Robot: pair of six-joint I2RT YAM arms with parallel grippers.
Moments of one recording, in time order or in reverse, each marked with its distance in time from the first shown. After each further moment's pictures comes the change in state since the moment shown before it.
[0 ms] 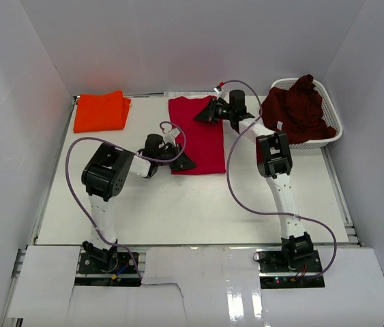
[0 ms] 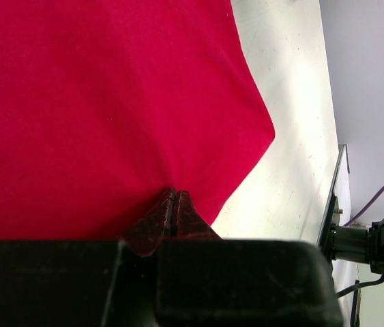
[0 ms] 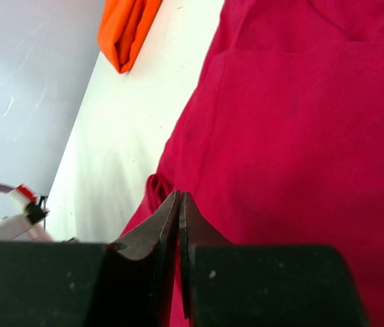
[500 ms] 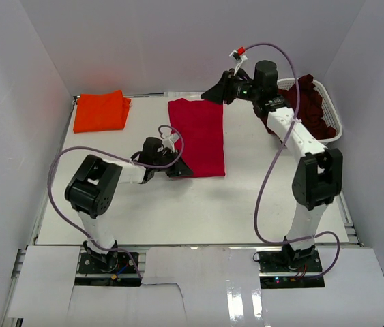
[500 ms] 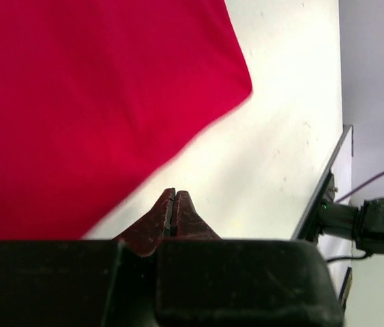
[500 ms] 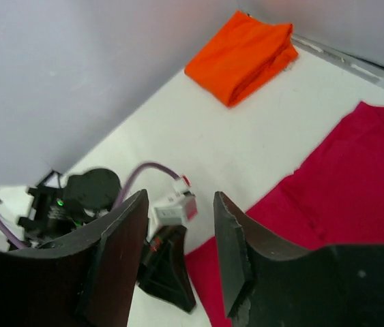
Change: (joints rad) left arm -0.043 -0.231 -0.111 -0.212 -0.078 0.019; right arm 0.003 -0.808 -0.468 -0.138 0.033 -0.245
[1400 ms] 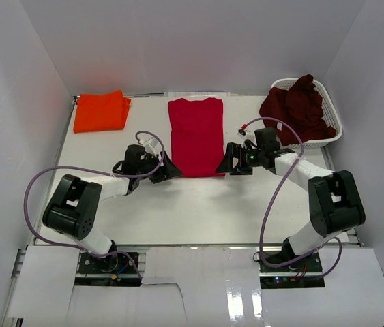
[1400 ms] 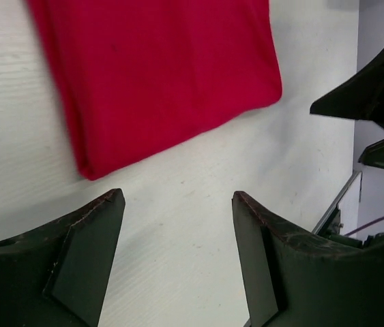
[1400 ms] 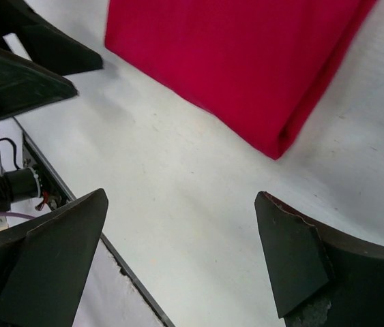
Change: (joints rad) left arm 0.060 -0.288 -0.225 -0.052 -0.148 -0.045; right arm -0.002 -0.369 -0.829 -0.267 0.181 -0.080
